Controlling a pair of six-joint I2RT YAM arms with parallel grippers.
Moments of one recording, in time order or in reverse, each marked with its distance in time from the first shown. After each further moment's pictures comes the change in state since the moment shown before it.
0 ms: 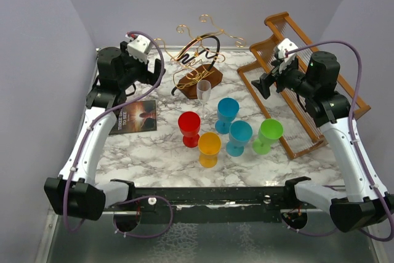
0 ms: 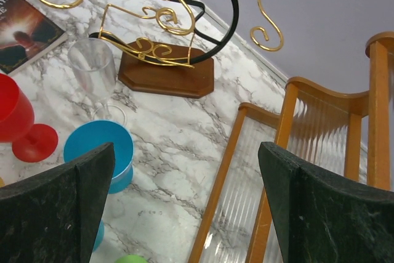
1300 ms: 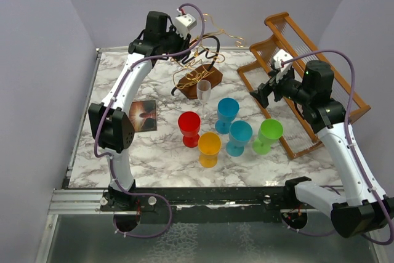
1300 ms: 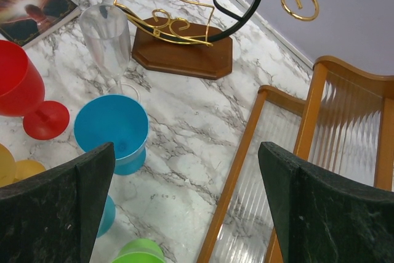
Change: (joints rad) left arm -0.154 0.765 0.804 -0.316 0.135 0.121; right arm 0.000 -0.043 -0.122 0.008 -0.048 -0.014
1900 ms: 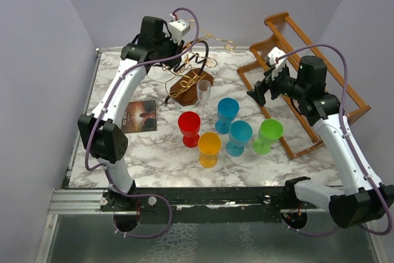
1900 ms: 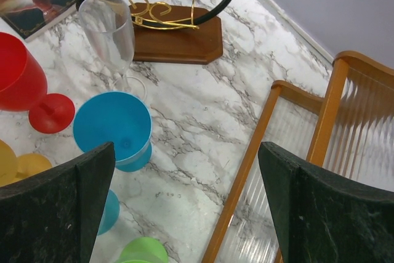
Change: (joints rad) left arm -0.006 -0.131 -0.090 -0.126 -0.158 -0.052; right arm 0.000 0.069 0.025 -0.016 -0.024 -0.008
